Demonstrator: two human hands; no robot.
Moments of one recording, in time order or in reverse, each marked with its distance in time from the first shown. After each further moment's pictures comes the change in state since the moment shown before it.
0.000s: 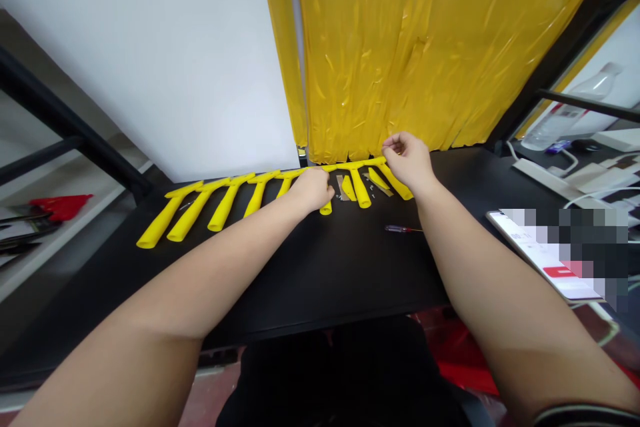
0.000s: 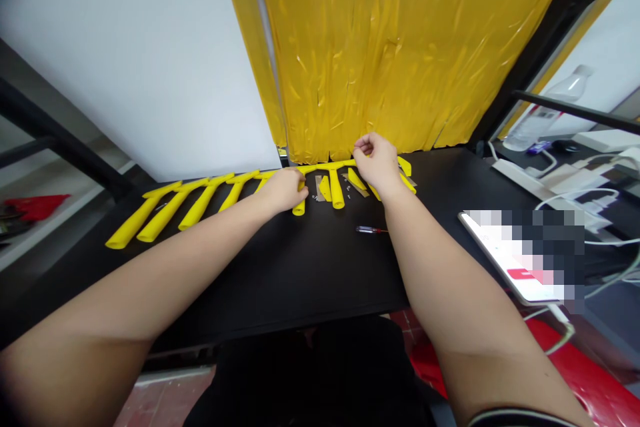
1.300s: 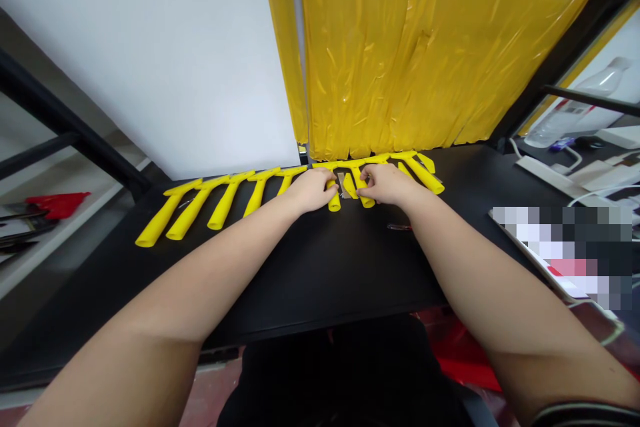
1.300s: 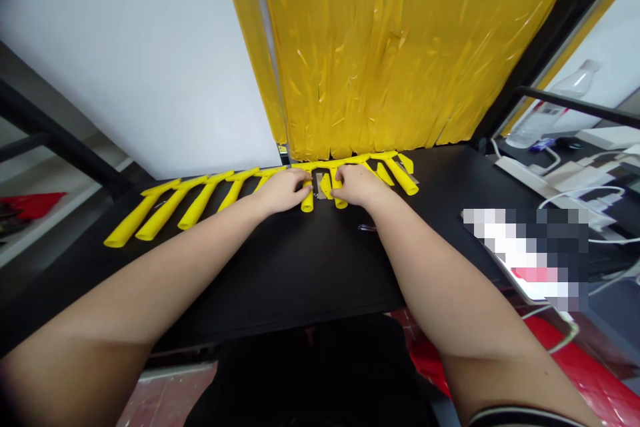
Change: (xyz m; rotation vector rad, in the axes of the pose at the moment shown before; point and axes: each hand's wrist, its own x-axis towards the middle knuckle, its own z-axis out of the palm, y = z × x) left_hand -0.007 -0.014 0.008 -0.207 0.067 0.209; right_hand -0.029 -0.020 0.017 -0.513 -0.698 0.058
